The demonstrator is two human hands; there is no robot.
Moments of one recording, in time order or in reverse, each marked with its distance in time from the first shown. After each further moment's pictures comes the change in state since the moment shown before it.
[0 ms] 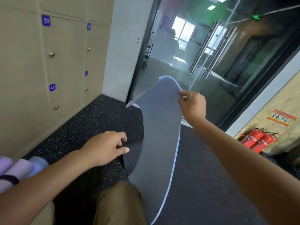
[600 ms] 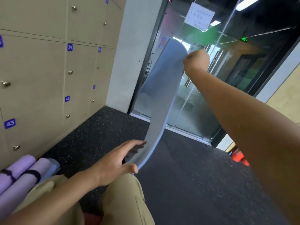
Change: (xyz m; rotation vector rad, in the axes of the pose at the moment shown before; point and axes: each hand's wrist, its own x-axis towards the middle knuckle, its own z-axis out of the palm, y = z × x) left_hand -0.151 0.046 -0.019 -0.587 0.051 0.350; right_hand 0.071 -0.168 -0.124 0.000 0.191 0.067
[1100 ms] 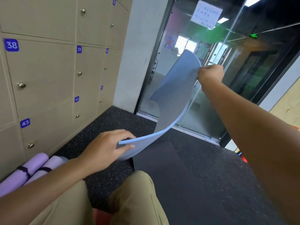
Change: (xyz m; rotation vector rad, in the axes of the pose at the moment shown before) left_hand -0.012 0.002 -0.045 0.379 0.298 0.123; right_hand -0.019 0.044 0.001 0.309 0.025 0.294
